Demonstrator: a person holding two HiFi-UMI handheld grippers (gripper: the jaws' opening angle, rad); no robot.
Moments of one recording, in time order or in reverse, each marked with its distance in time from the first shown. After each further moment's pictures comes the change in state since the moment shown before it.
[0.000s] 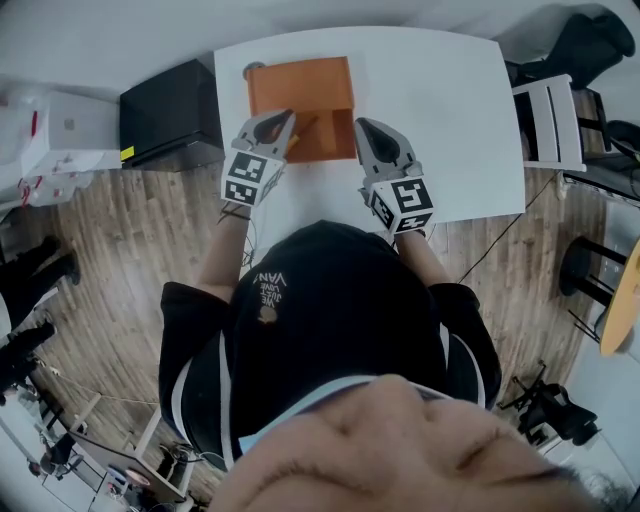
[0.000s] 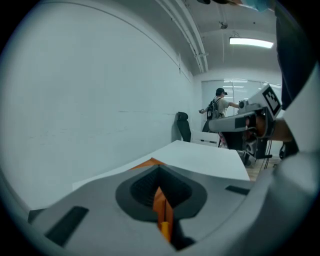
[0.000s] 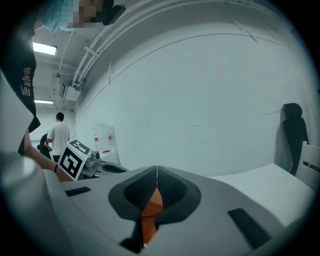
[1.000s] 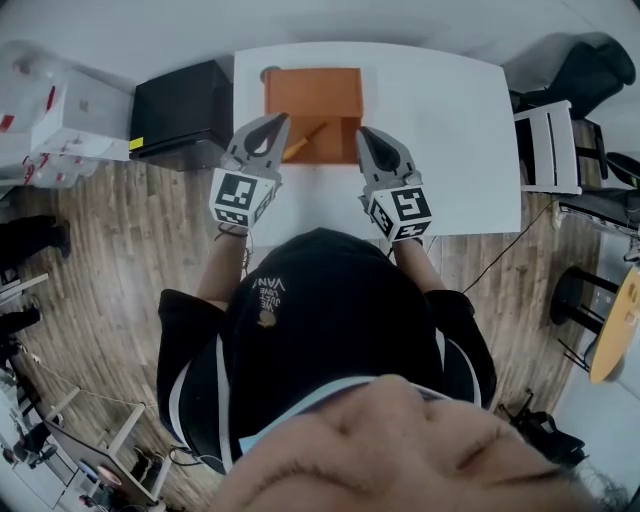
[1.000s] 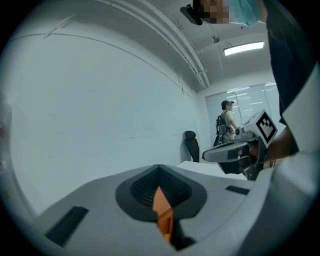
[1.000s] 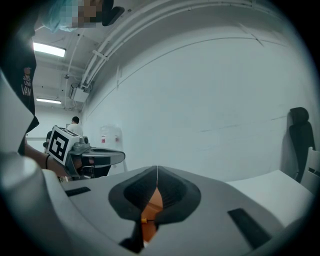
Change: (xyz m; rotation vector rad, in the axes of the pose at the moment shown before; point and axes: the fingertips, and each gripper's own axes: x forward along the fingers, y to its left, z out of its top) left arm -0.080 -0.003 0.061 0.020 -0.246 0.146; right arm -0.010 0.028 0.011 -0.044 -0.042 0.059
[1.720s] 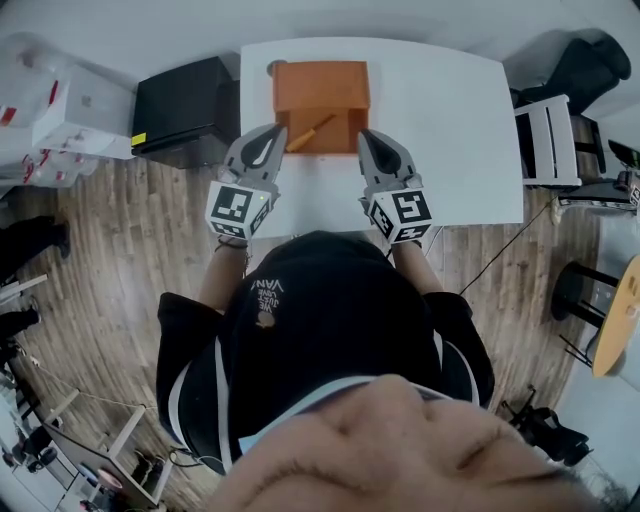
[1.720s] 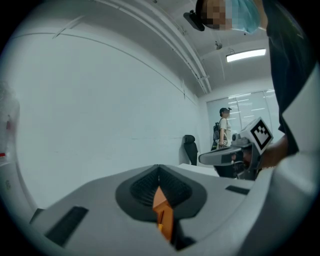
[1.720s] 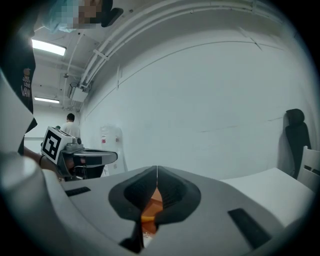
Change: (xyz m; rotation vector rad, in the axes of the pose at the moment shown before) left arm -0.053 -0.008 -0.002 -0.055 -0.034 0.001; right arm -0.017 0.032 -0.004 0.001 -0.009 -0.028
